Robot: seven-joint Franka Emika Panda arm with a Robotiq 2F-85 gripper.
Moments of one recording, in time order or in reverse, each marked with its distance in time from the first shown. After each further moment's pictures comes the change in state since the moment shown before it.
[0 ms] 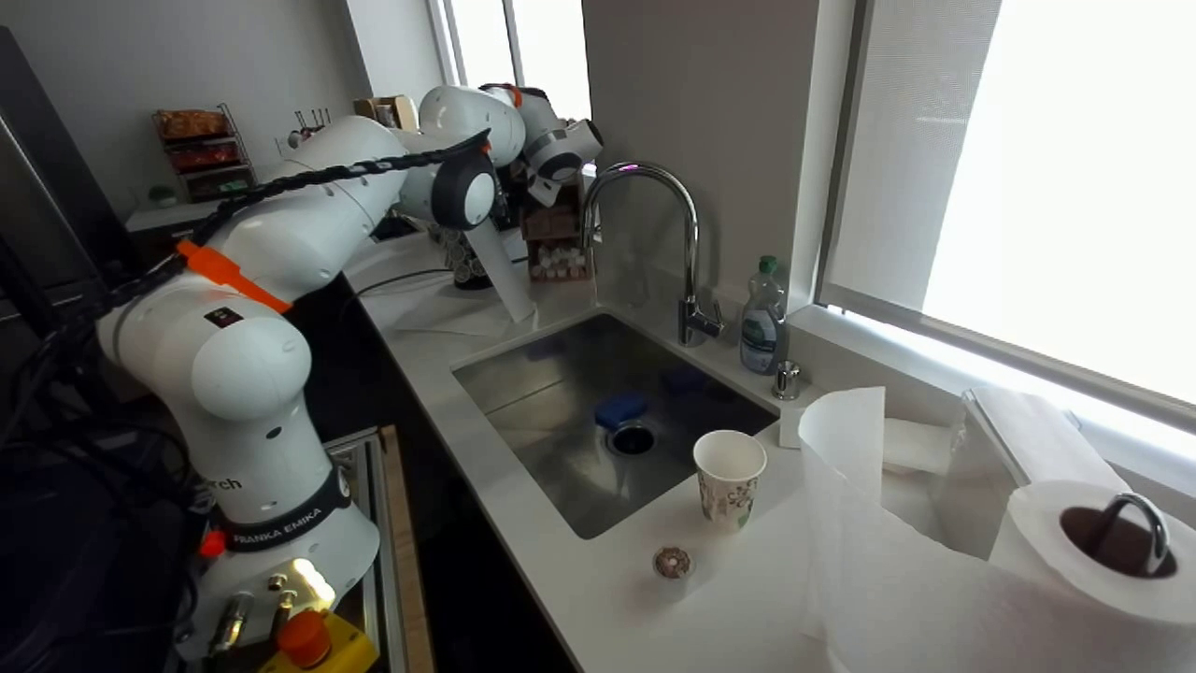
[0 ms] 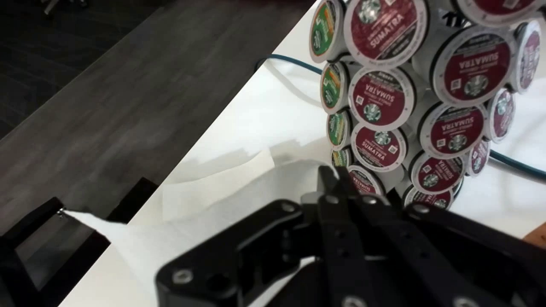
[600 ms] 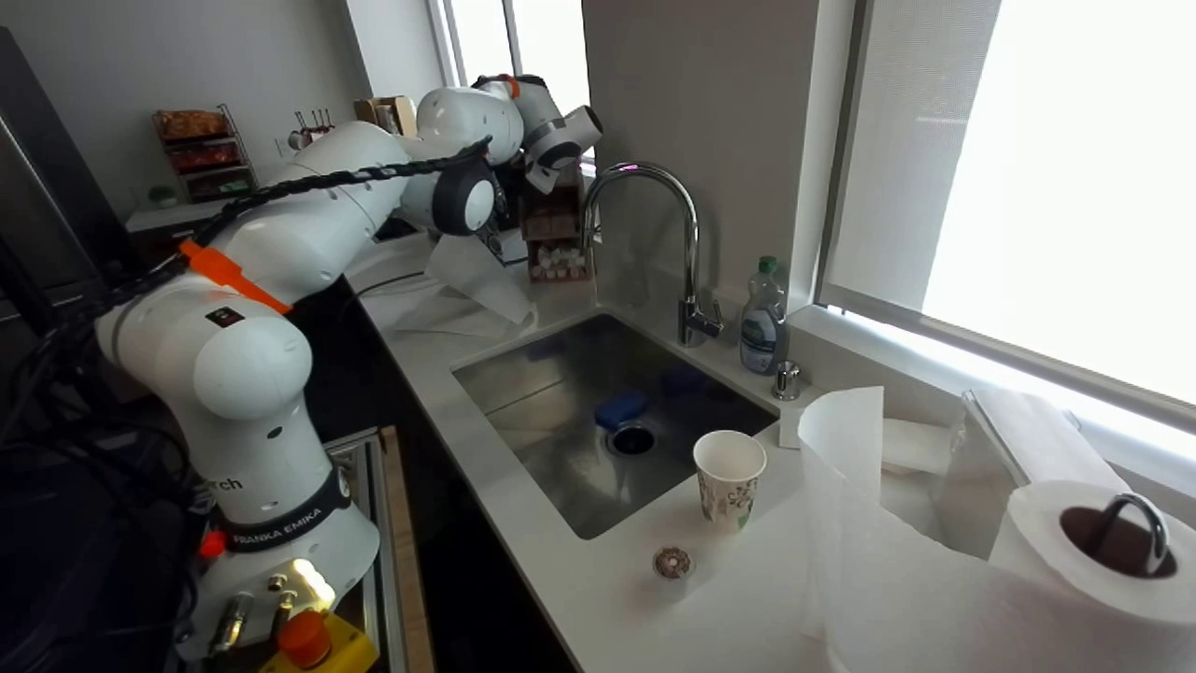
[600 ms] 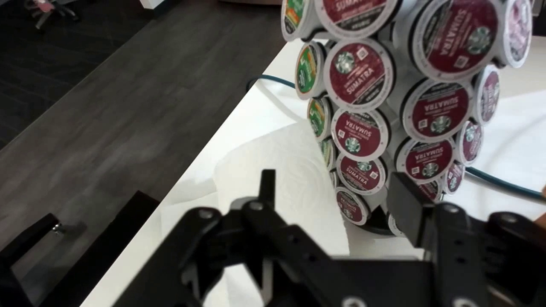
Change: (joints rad) arm 0.010 0.021 0.013 0.100 -0.001 -0.021 0.080
